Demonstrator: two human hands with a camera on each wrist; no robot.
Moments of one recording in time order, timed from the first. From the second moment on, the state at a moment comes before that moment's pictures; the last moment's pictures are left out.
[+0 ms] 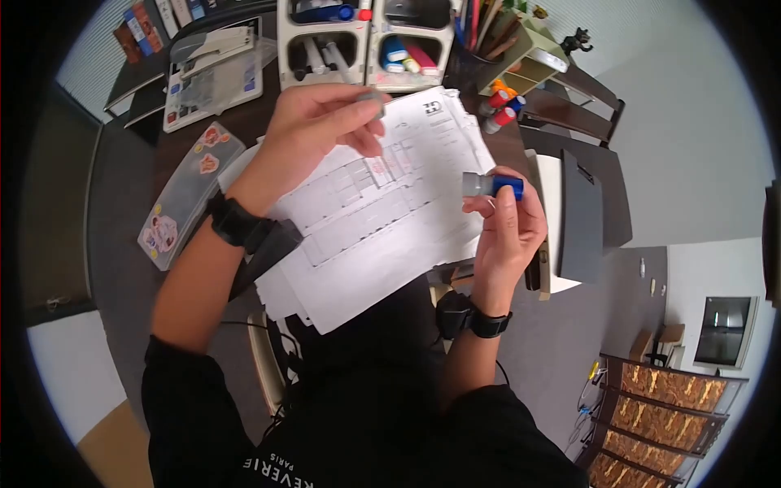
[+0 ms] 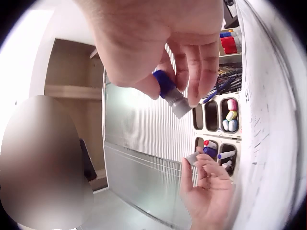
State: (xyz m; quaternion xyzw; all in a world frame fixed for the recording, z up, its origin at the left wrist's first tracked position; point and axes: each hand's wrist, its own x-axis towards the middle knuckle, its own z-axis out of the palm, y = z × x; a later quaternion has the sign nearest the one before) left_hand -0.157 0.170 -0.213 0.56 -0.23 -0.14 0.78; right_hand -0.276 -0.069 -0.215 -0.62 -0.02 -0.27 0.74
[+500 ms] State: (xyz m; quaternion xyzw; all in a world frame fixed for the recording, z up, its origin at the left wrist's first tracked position) left_hand -0.158 0.168 -0.210 0.52 -0.29 -0.12 0.79; right_hand -0.270 -0.041 -0.225 -0.86 -0.17 -0.23 0.41
